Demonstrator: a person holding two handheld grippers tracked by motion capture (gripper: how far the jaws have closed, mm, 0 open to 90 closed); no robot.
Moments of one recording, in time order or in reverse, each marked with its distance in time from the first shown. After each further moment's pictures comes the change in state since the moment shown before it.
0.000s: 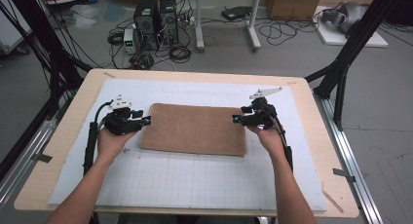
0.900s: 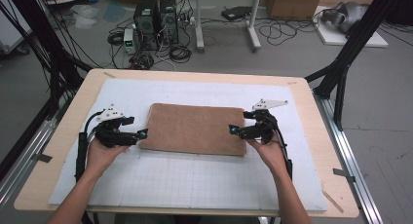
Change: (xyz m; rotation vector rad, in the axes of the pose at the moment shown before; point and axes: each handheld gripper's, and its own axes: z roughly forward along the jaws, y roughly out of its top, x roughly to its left) left arm -0.012 -0.011 -0.035 -0.012 -0.053 0.034; right arm 0.035 -0.020 -0.020 -0.126 0.032 0.008
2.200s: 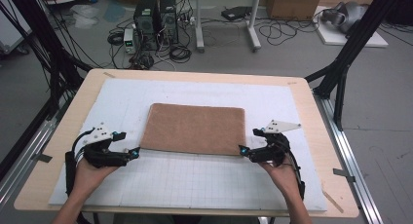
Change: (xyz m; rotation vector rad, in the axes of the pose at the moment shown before) left arm -0.020 -0.041 -0.034 -0.011 -0.016 0.028; right arm 0.023 -0.047 -0.038 0.004 -0.019 -0.042
